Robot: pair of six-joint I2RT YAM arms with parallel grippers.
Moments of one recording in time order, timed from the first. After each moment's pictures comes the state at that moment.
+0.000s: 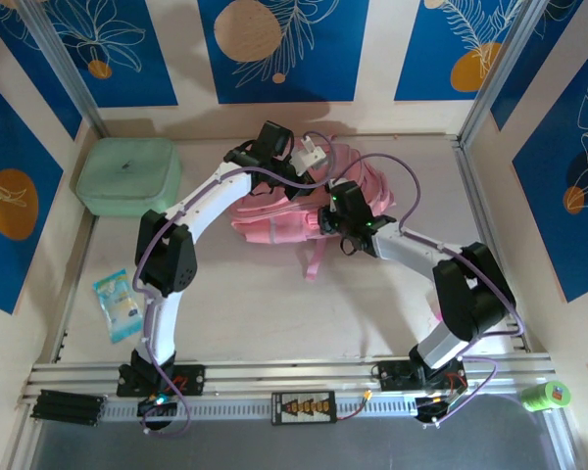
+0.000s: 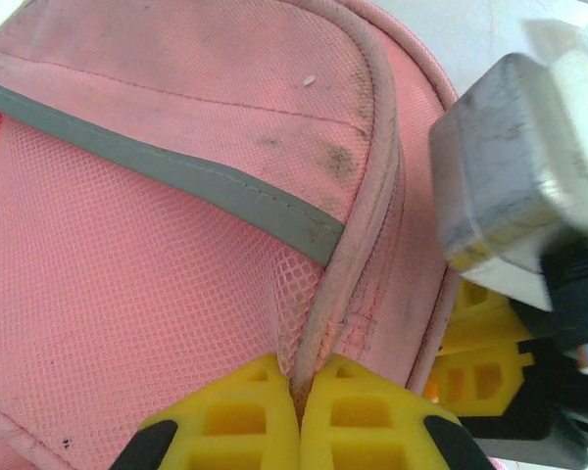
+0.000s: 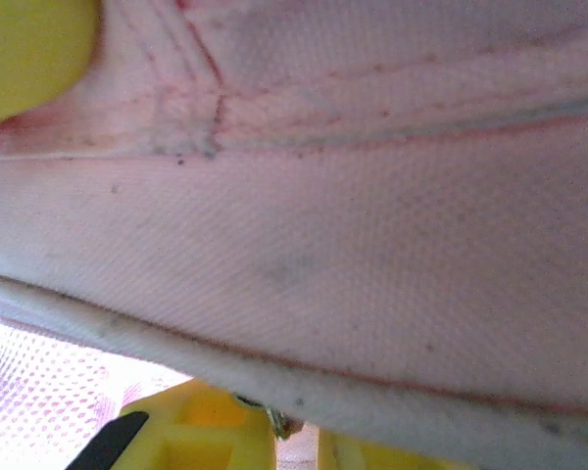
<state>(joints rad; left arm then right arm) -0.57 2.11 1.96 -0.68 0.48 0.38 0.52 1.58 0.95 -0.09 0.07 0.32</state>
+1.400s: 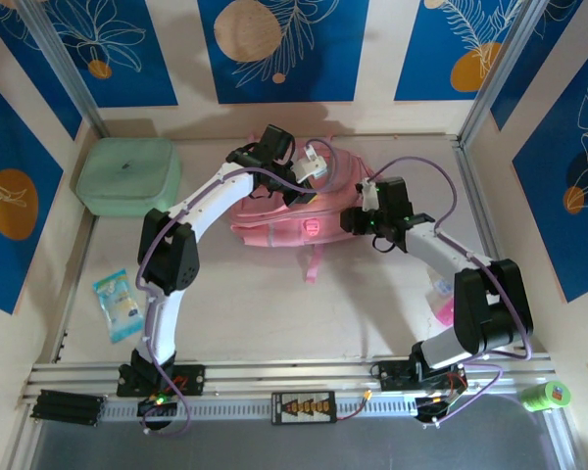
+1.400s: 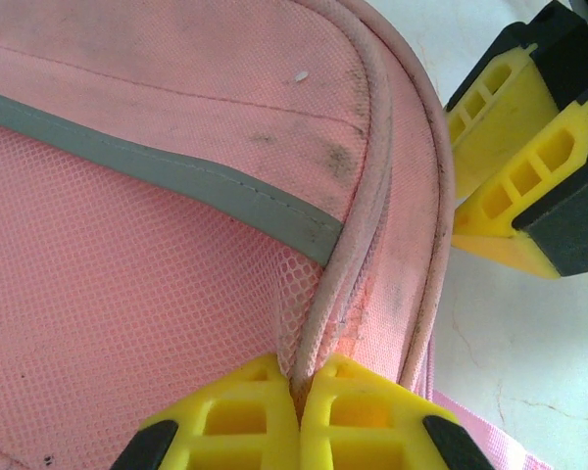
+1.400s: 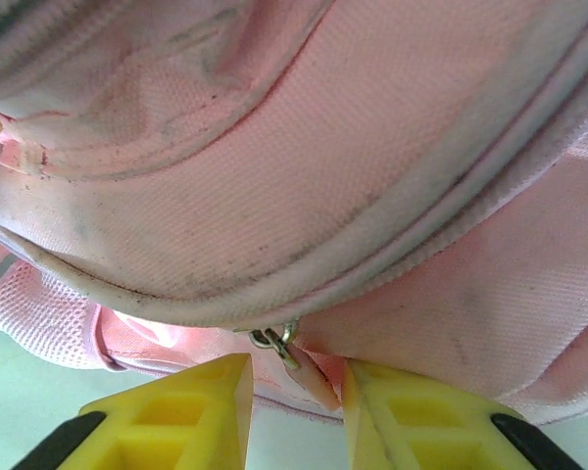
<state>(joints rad) -0.57 2.13 1.97 -0.76 0.52 0.48 0.27 1.48 0.89 -0.21 -0.32 0.23</state>
